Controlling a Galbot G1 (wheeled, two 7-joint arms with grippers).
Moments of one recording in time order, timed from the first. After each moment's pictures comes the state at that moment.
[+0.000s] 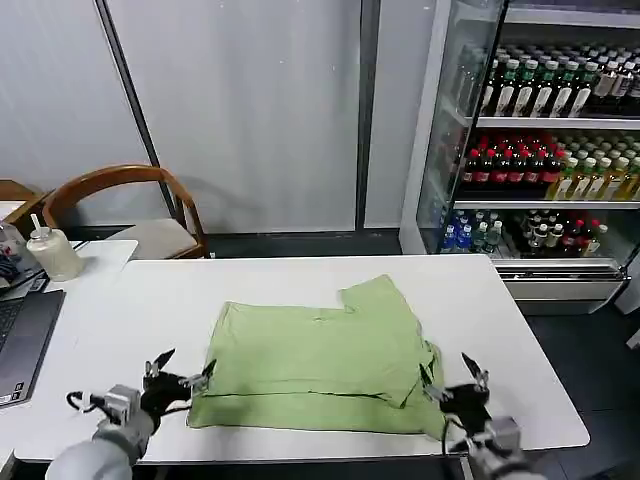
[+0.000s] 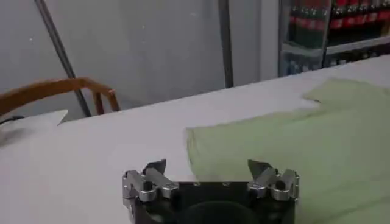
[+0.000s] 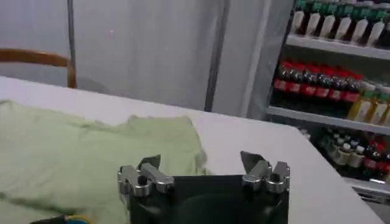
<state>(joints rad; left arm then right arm) 1.40 -0.89 -0.50 -2.01 -0.55 0.45 -0.10 -1.29 1.03 0.29 1.97 0.40 -0.34 0.25</state>
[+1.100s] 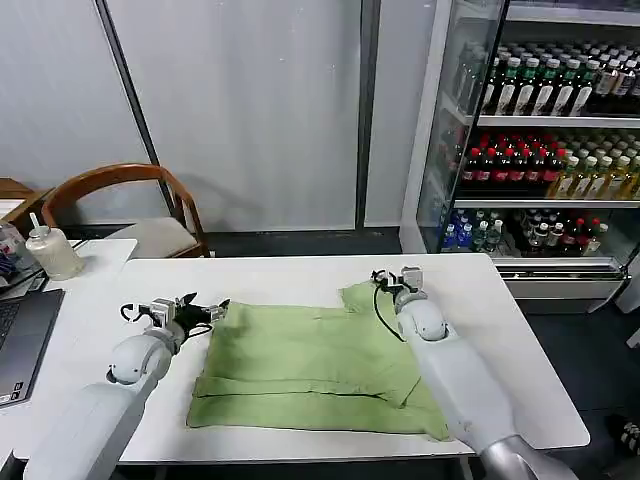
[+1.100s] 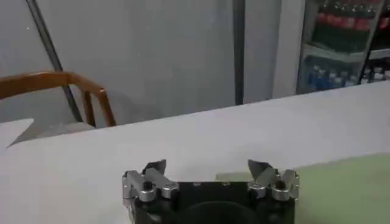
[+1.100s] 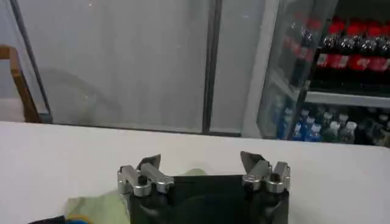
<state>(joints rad) 0.75 -0.97 -0.18 -1.34 -0.56 0.40 0.04 -0.45 1.38 0.07 1.01 0.46 -0.39 0.21</state>
